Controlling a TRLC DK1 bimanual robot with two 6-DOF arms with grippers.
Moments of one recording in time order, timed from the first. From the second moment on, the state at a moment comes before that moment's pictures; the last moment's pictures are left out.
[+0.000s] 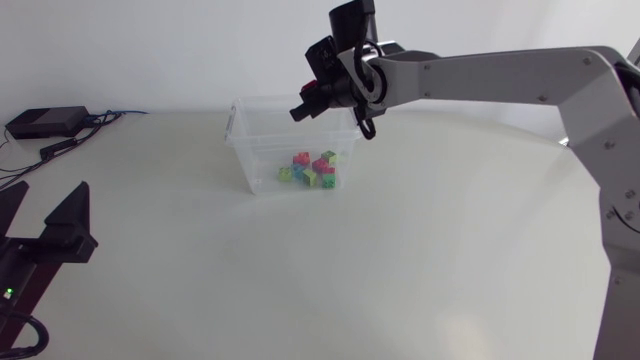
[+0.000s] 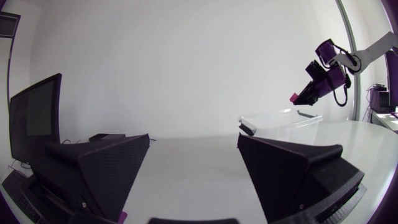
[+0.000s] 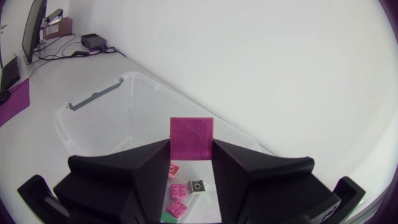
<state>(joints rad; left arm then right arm) 0.24 0.28 0.17 0.16 0.17 0.10 0.51 2.14 1.76 -0.07 0.09 -0.27</state>
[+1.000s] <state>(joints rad) 0.20 0.13 0.06 0.20 0.13 0.09 0.24 1.47 0.96 0.42 0.27 -0.28</state>
